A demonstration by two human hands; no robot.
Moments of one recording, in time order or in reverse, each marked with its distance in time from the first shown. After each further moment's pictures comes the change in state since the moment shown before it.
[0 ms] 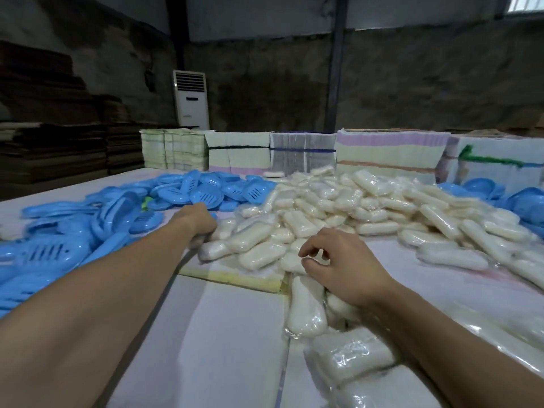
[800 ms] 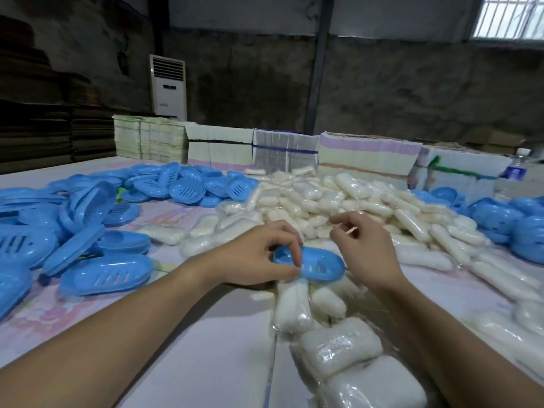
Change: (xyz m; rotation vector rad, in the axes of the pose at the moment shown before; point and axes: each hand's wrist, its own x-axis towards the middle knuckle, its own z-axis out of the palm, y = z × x) left_hand -0.146 0.075 0.005 -0.709 -0.231 0.999; right_hand -0.002 0.025 -0.021 0.210 0.396 0.322
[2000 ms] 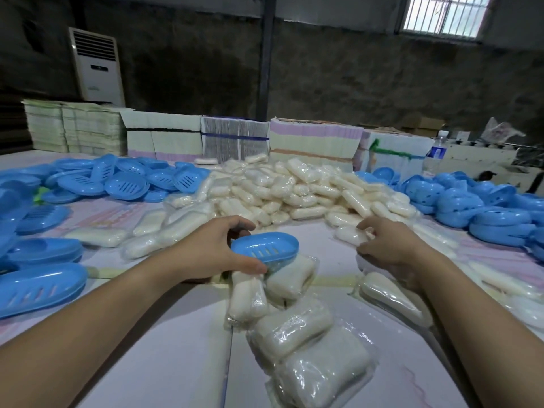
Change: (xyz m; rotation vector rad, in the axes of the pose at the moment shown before) left_hand 0.010 -0.007 0.012 -0.054 0.028 -0.242; right_hand 0.014 0.076 -0.104 -0.571 -0.283 0.407
